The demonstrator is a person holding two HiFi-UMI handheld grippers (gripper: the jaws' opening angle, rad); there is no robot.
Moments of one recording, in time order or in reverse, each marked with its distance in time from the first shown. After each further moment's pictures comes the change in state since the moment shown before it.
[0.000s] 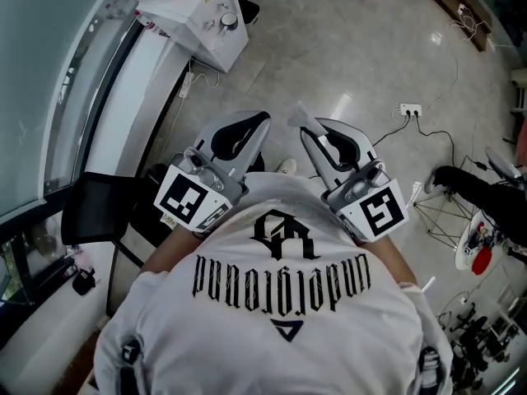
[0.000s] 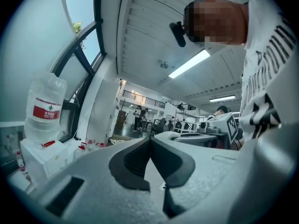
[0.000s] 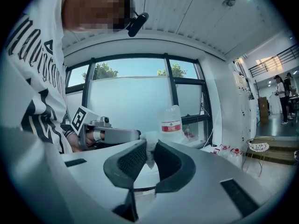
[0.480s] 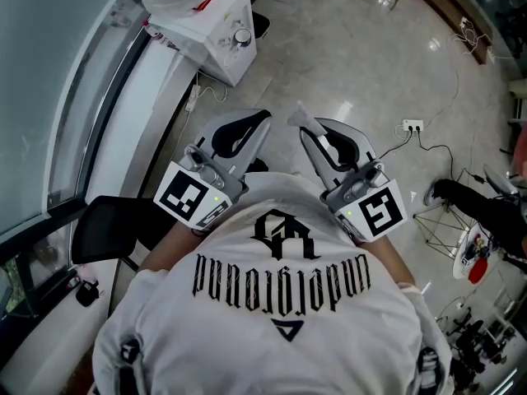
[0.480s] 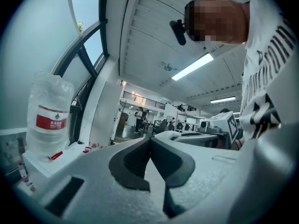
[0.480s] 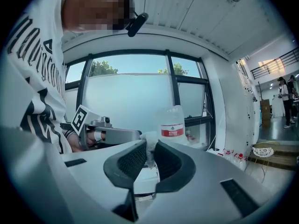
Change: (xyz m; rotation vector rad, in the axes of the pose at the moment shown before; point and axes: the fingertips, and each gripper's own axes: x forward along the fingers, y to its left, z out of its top) left arm -0.006 0.114 0.031 0.006 -0.014 -0.009; right arm 0.115 -0.018 0.024 -0.021 0.002 -0.004
